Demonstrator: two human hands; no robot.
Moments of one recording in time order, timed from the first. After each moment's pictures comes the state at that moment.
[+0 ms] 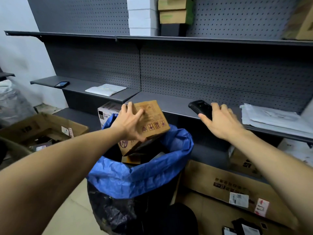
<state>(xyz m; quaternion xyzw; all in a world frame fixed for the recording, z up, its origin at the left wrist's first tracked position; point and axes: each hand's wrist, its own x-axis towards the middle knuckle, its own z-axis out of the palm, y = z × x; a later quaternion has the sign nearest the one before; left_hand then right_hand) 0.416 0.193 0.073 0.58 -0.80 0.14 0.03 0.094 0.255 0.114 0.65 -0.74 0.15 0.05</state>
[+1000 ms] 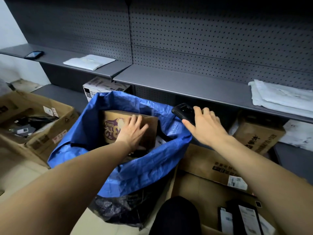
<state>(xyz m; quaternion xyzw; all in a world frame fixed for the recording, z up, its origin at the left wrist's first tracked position) 0.384 0.139 -0.076 0.51 -0.83 0.20 -0.13 0.127 0.196 0.006 0.68 -0.73 0.06 0.03</state>
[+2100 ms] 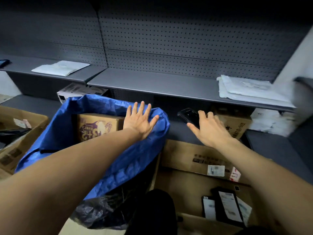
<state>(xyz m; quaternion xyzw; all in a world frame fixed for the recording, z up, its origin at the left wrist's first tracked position) 0.264 0.151 -0.035 0.57 -0.82 0.04 0.04 0.033 0.257 0.002 0.61 -0.79 0.05 0.02</state>
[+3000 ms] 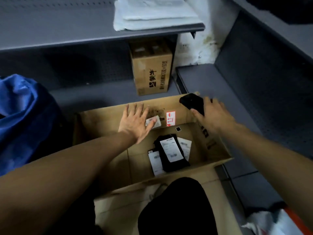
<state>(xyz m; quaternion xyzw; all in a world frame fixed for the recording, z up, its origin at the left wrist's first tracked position) -0.060 0.254 -0.218 0.31 -0.95 -0.01 -0.08 -0.268 0.421 -0.145 0.40 -0.91 0.03 -0.11</state>
